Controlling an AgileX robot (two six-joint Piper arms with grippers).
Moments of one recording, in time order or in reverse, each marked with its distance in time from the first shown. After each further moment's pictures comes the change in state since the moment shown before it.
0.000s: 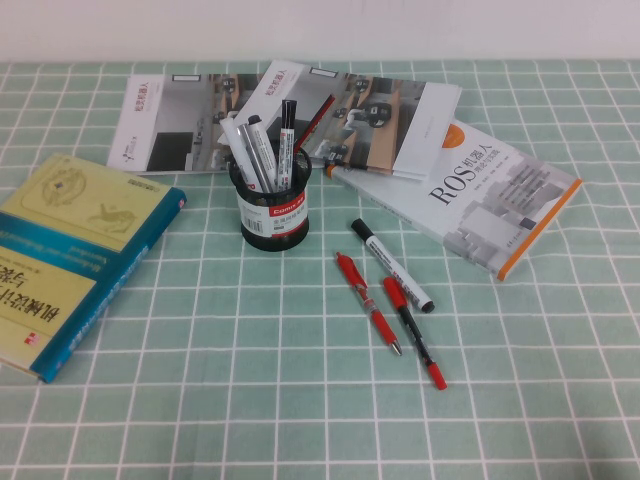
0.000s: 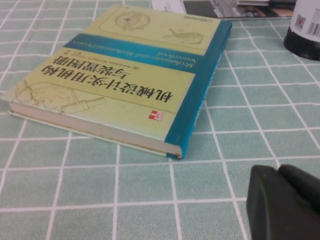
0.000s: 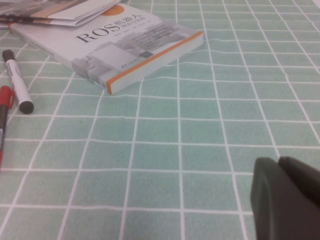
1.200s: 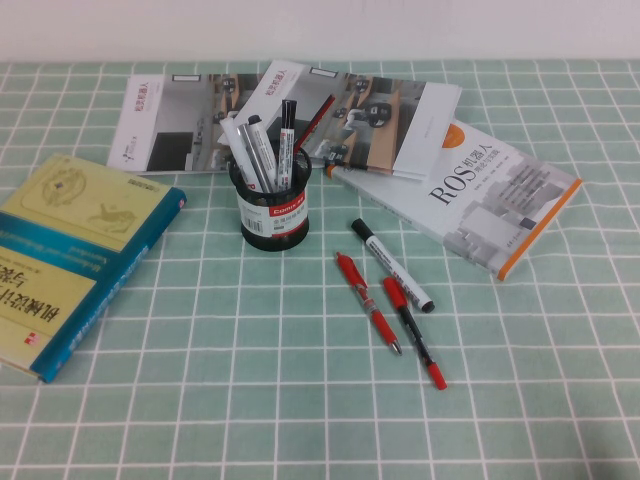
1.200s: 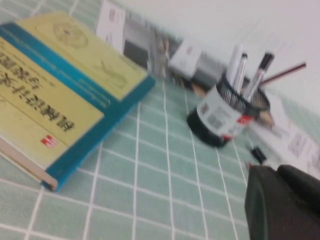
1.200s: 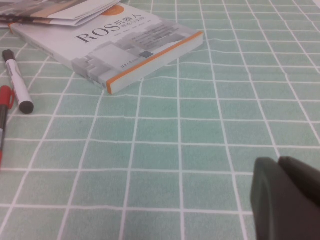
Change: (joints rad) right arm 0.000 0.000 0.000 0.000 0.000 0.000; left arm 0.000 0.132 -0.188 -0.365 -0.031 -0.186
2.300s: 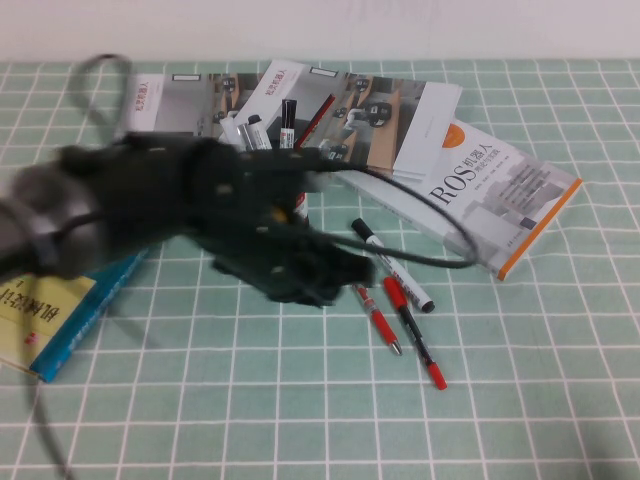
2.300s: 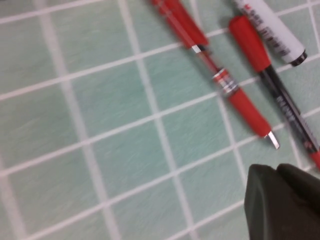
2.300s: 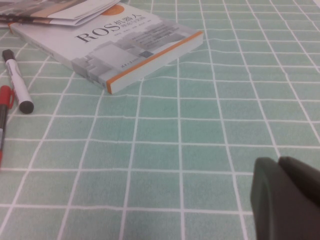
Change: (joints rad) right arm 0.000 0.000 0.000 0.000 0.000 0.000; left arm -0.503 1.590 -1.086 0.031 0.329 0.141
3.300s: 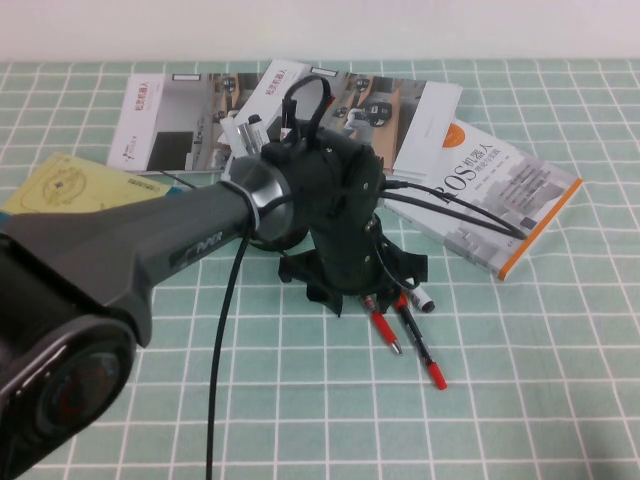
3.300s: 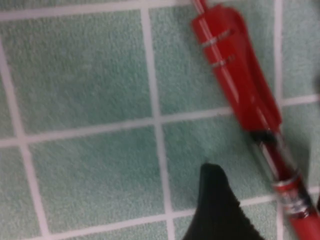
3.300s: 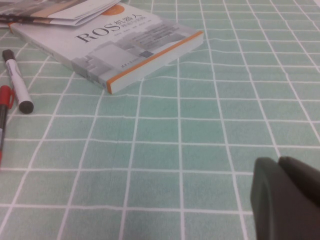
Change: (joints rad) right arm 0.000 0.000 0.000 0.000 0.000 0.000; left arm -0.086 0.468 -0.506 0.230 0.278 -0.421
